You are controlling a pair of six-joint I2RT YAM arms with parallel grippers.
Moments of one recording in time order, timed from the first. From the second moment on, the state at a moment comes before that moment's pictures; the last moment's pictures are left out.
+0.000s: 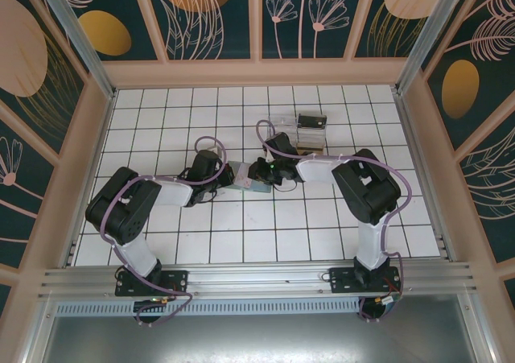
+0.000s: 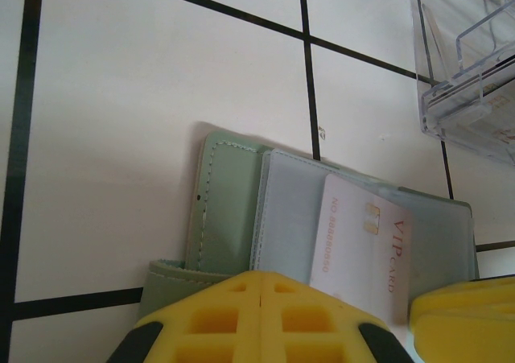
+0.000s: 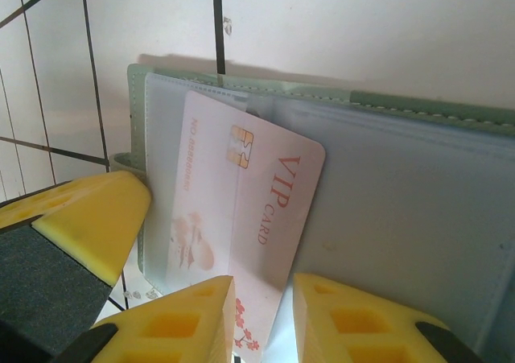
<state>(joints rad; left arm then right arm) -0.51 1.74 0.65 0.37 0.10 -0.73 0.66 1.93 1.08 -0.05 -0.39 0.83</state>
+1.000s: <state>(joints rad) -0.51 1.74 0.65 0.38 0.10 -0.73 0.66 1.97 1.10 0.01 -0.43 0.85</state>
